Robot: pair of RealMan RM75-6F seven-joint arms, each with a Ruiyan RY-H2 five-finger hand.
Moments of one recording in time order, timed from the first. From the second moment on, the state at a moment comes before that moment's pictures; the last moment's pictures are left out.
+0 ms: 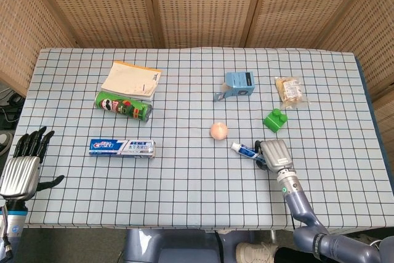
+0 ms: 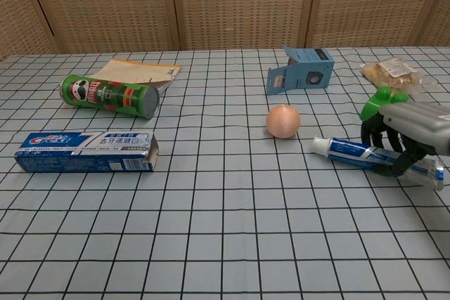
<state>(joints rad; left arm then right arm) -0.15 -1.17 -0.08 -1.77 1.40 1.43 0.25 0.51 -1.61 0.18 -1.30 -1.21 1.01 -0.32</state>
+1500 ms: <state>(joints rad) -0.58 -1.60 -0.16 -1.18 1.27 0.93 0.17 0.47 -1.33 0.10 -1.63 -1.37 1.14 -0.42</state>
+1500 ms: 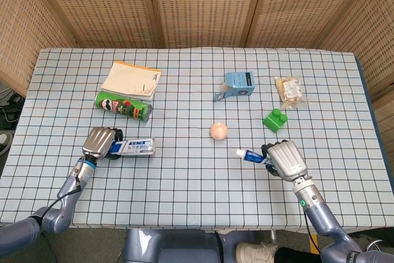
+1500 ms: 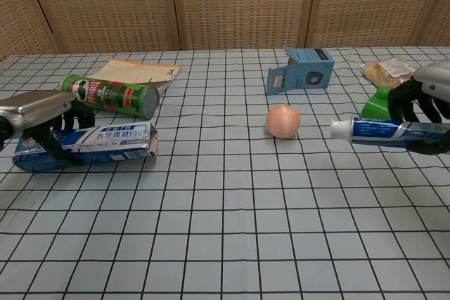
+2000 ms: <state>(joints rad) -0.56 -1.52 -0.17 -1.29 1.42 1.00 -0.36 0.49 -1.21 0.11 -1.70 -1.47 1.20 -0.53</state>
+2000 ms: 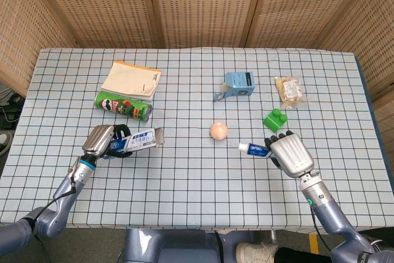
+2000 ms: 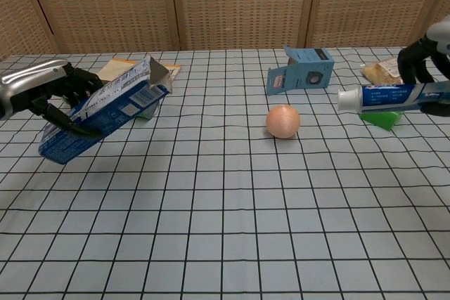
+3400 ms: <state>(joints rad) -0.75 -1.64 -0.25 -1.38 1.40 0.97 -0.46 0.71 -0.90 0.30 -2.05 -1.53 1.07 -0.80</state>
